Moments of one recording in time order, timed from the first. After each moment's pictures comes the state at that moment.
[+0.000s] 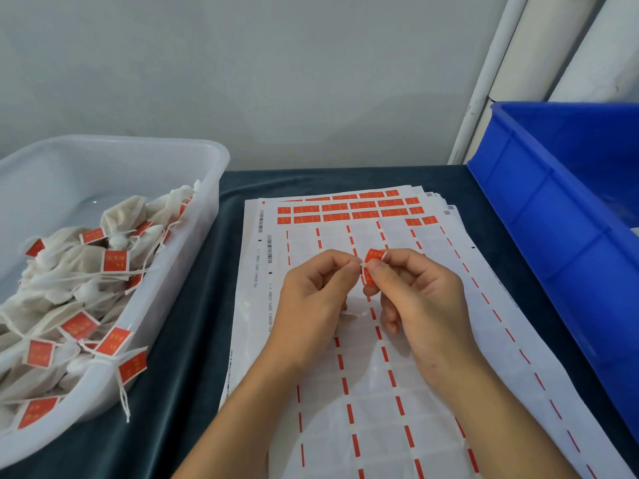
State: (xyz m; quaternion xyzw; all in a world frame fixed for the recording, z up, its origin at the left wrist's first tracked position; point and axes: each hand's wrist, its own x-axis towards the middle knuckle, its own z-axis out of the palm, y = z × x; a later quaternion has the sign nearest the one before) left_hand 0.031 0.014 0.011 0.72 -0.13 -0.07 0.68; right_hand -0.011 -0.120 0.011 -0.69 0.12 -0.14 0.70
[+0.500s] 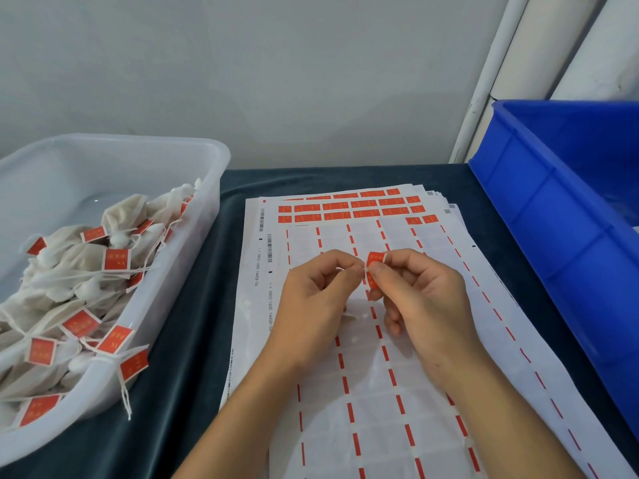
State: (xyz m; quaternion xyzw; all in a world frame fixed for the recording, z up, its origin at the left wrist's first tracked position) left_hand 0.032 0.016 0.009 0.73 -0.14 -0.06 0.66; right_hand -0.009 -0.124 0.007 -0.71 0.11 -0.13 0.68
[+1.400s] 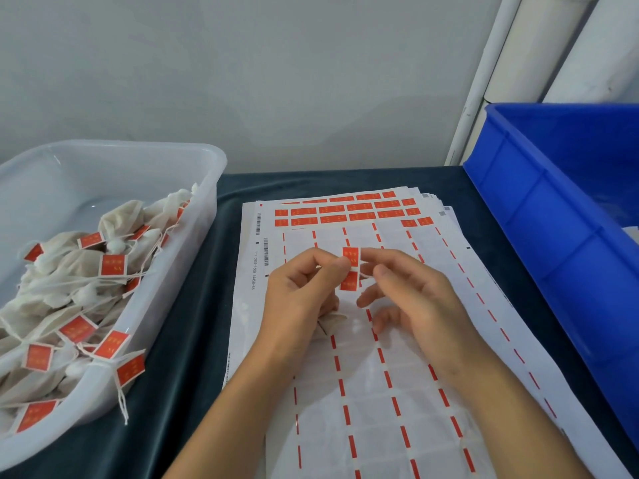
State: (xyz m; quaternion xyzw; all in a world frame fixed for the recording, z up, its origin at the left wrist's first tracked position) left_hand 0.032 0.022 0.015 0.67 -0.09 -0.09 0.73; right_hand -0.012 -0.137 0.009 -0.73 0.02 -0.05 0.68
